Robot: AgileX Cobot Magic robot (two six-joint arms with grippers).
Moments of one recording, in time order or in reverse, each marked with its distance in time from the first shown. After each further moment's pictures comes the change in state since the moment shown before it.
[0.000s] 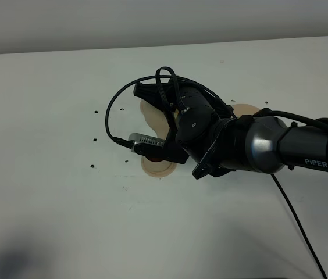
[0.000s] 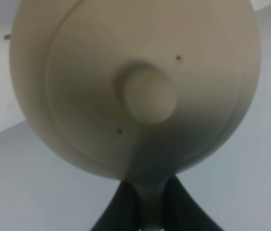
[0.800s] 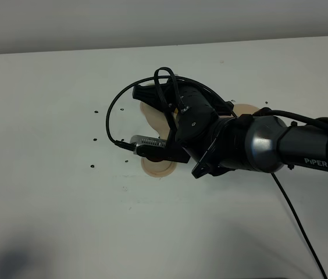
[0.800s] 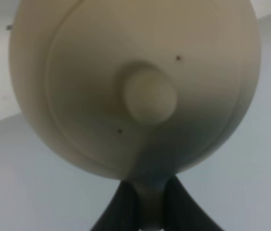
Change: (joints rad) left arm 0.000 0.000 0.000 0.000 0.000 0.000; right arm 0.000 0.000 -0.012 0.000 -0.001 -0.068
